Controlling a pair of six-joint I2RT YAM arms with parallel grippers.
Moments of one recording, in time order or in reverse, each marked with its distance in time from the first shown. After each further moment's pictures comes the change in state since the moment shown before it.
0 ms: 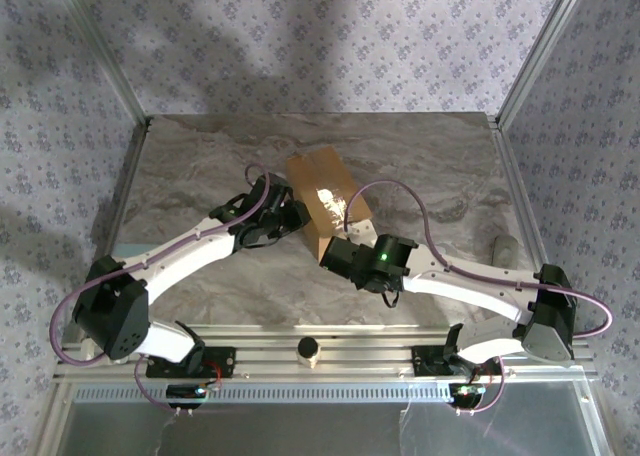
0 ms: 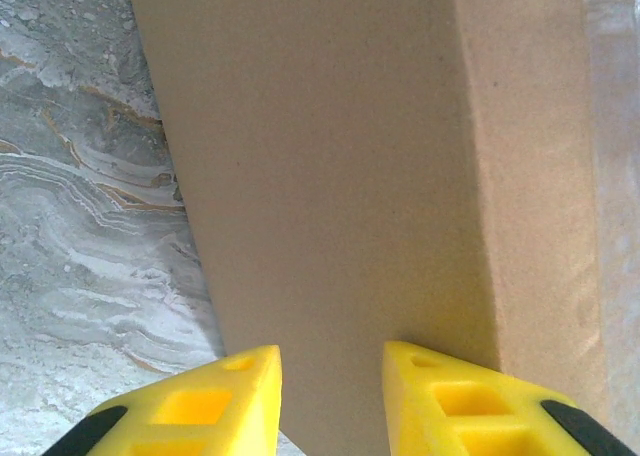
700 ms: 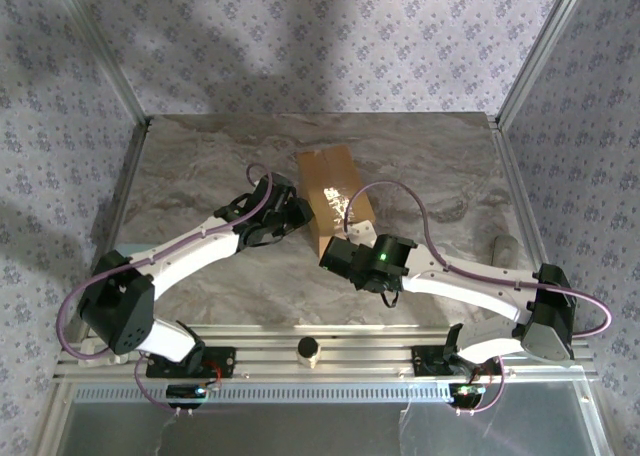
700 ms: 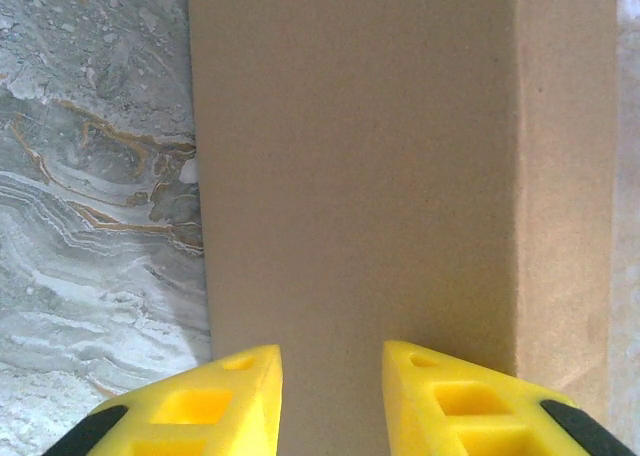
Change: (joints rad) left arm -0.007 0.035 -0.001 0.066 -0.019 -0.048; right arm 0.000 0.006 0.000 0.001 -0.019 0.009
